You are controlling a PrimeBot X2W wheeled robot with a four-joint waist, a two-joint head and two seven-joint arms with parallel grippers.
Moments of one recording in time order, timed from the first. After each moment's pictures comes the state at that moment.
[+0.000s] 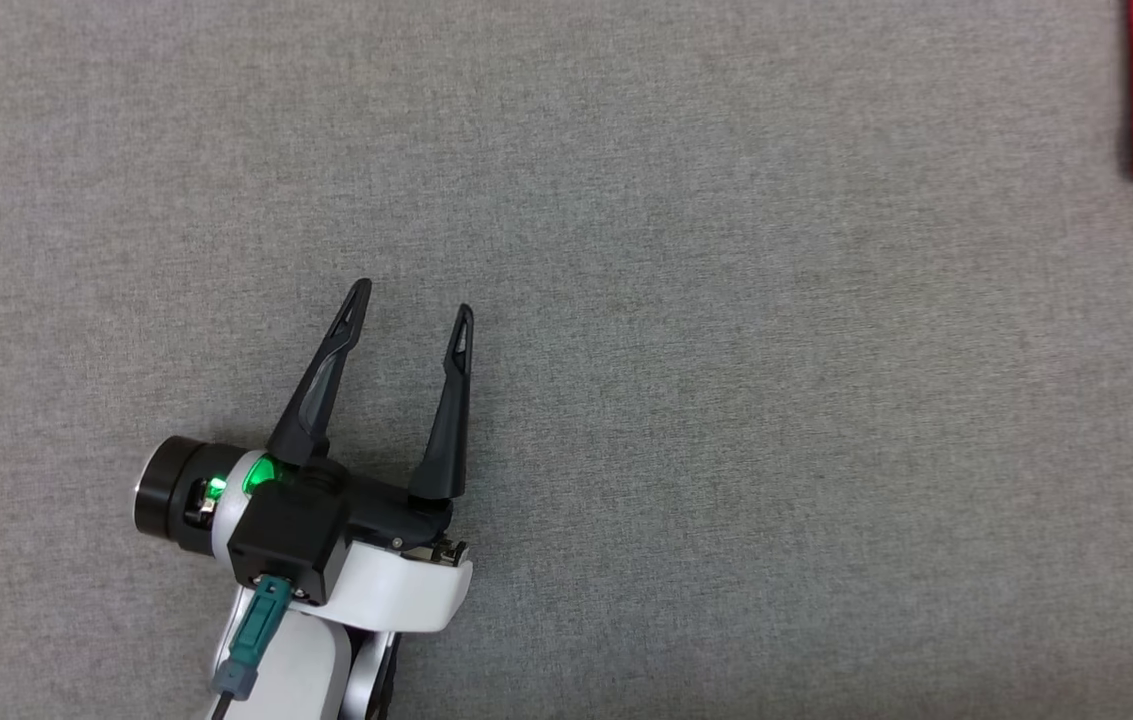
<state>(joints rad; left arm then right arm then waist) -0.20 0.05 -0.28 -0.06 -0.04 0.07 -0.26 -0.78 -1.13 0.44 0.35 1.14 0.13 0.12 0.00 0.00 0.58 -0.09</state>
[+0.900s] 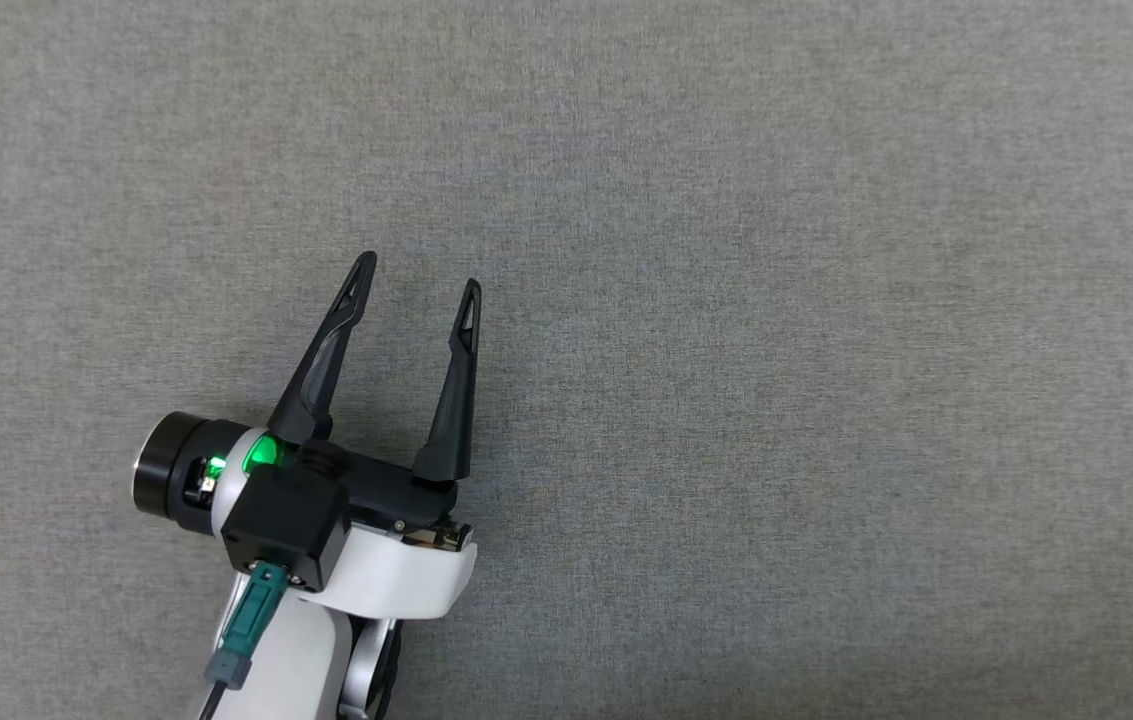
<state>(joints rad) -0.23 0.05 -0.29 -0.07 -0.05 0.06 -0.26 -0.99 -0.87 0.34 1.22 0.53 0.13 -0.25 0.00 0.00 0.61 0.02</state>
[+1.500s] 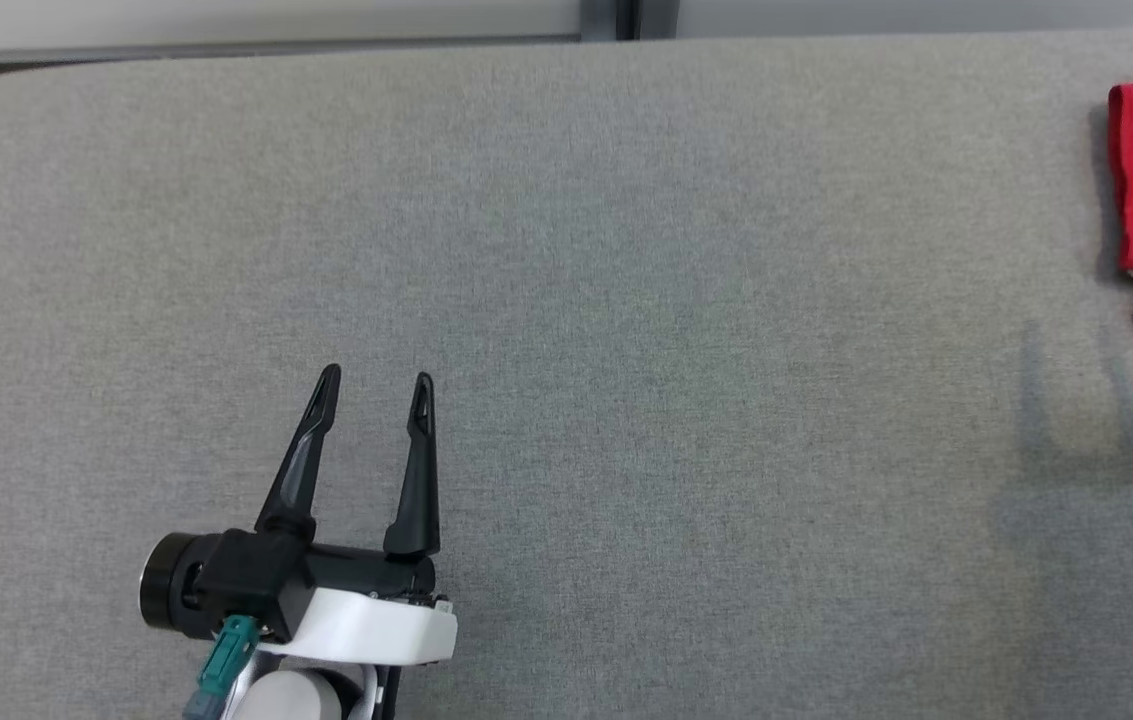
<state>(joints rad) -0.10 0.05 -0.27 -0.02 -0.19 0.12 -0.26 -0.50 -0.36 -0.09 0.49 0.15 0.13 -0.26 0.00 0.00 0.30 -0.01</state>
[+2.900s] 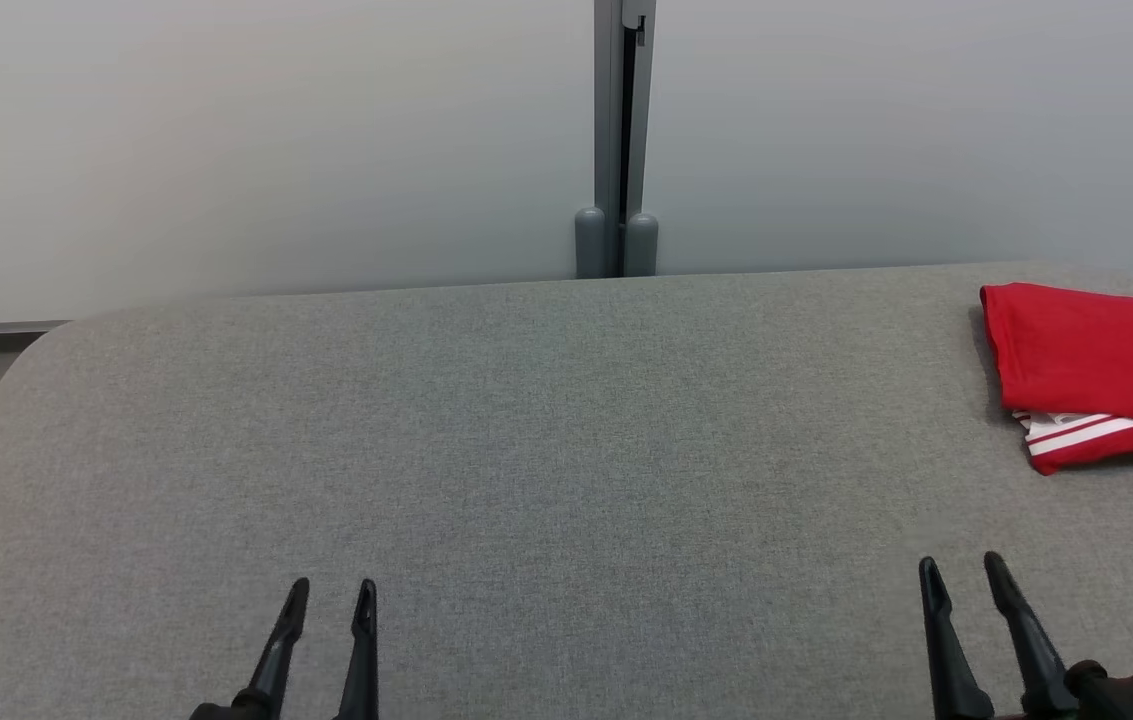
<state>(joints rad) 0.20 0.05 -0.16 0.01 -0.18 0.05 -0.26 0.16 -0.05 0.07 0.06 0.15 0.13 -0.26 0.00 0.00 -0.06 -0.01</state>
